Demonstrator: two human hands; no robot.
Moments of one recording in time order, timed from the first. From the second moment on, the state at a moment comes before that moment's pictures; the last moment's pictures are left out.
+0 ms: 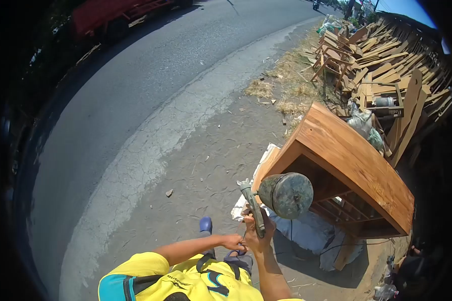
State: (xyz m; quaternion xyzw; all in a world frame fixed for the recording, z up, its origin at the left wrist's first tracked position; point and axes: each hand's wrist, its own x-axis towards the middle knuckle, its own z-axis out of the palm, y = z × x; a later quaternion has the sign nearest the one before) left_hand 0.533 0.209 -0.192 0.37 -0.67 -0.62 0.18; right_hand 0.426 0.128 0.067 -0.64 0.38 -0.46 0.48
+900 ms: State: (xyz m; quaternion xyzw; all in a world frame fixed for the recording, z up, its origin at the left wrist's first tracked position) left_hand 0.772 0.205 -0.238 0.47 -0.68 -0.50 -0.26; right_hand 0.257 0.236 -0.041 -0.28 0.72 -0.61 0.19
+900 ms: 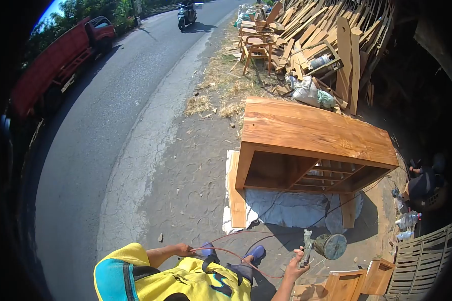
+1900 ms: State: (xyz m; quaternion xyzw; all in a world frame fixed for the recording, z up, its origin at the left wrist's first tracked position) left_hand 0.655 0.142 -0.362 0.60 -0.72 -0.31 -0.13; right_hand 0.172 -0.009 -0.386 -0.24 0.85 -0.40 0.26
